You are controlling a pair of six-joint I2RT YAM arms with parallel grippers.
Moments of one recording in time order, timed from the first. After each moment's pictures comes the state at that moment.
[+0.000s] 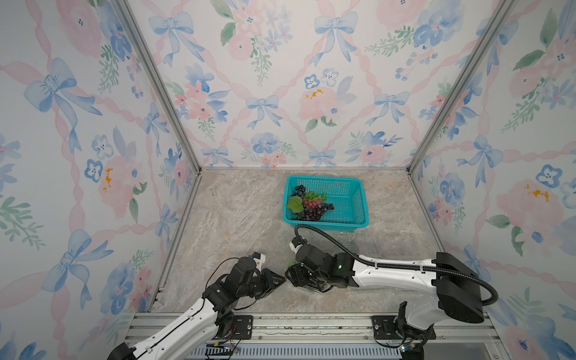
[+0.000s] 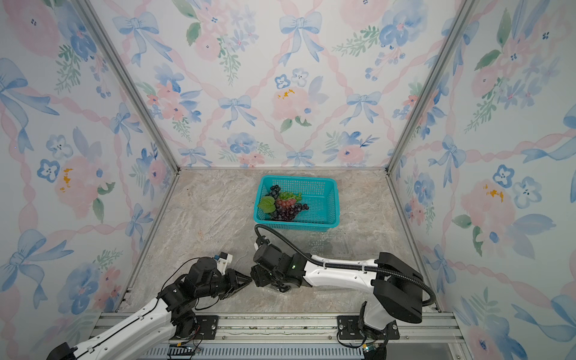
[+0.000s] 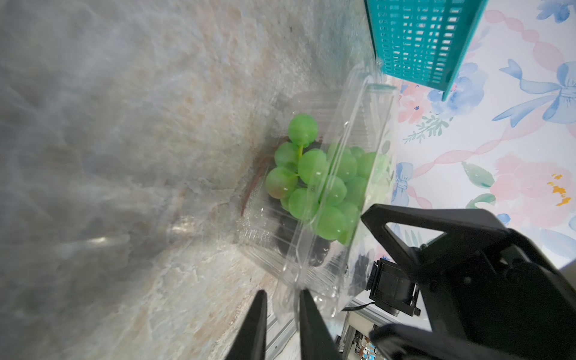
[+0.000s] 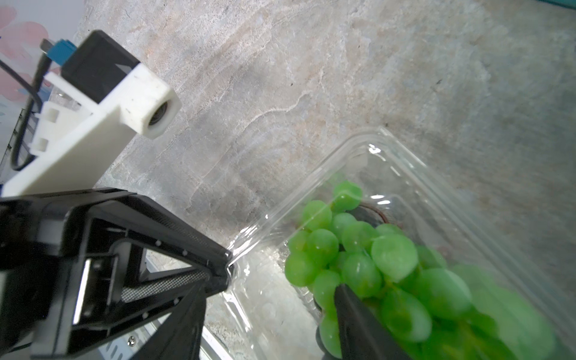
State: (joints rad) left arm -0.66 0.62 0.13 -0.15 0.42 -1.24; right arm 1.20 1.71 1.12 -0.31 0.07 0.69
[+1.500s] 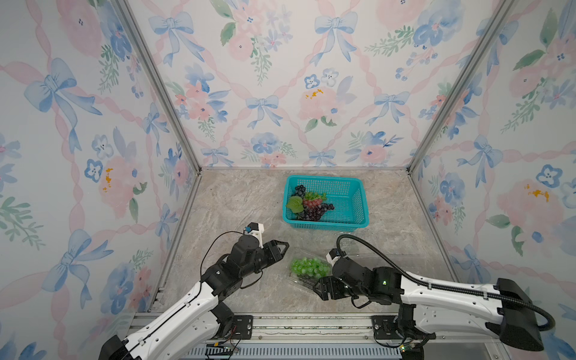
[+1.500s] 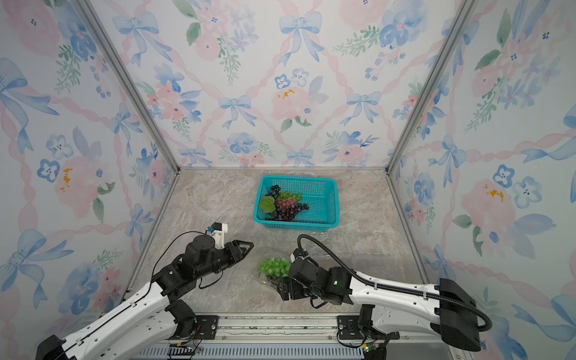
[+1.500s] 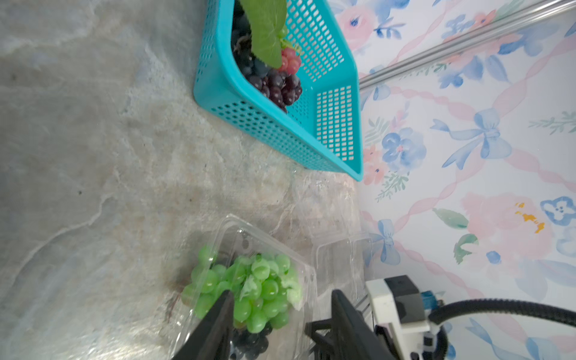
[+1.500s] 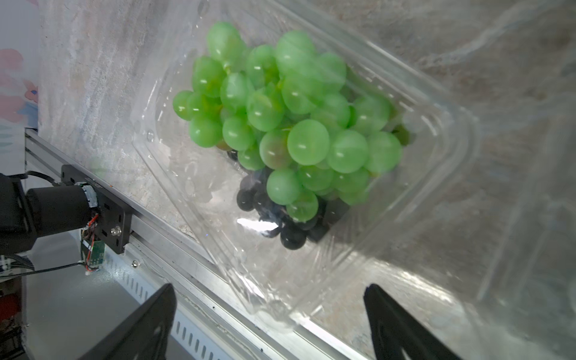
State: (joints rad) left arm -0.67 0.77 0.51 -0.22 0.10 -1.04; right arm 1.20 1.26 0.80 -0.48 0.02 0.98
